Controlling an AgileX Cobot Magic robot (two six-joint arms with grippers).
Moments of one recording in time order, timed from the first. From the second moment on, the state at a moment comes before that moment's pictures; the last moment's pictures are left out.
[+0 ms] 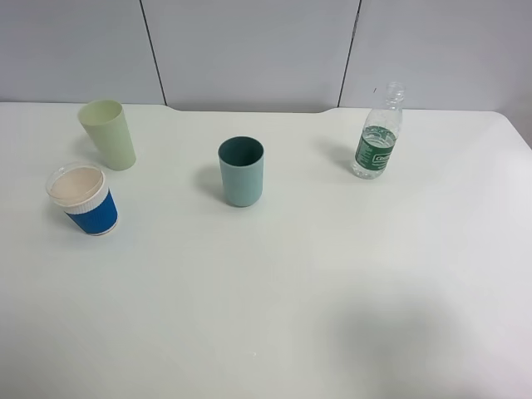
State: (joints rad) left arm 0.13 0.00 -0.50 -0.06 1.06 0.06; right arm 0.10 0.00 -0.50 -0.02 1.06 -0.11
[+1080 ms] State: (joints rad) left arm 0.13 0.00 -0.50 -0.06 1.06 0.06; right arm 0.10 0.00 -0.50 -0.02 1.06 -0.11
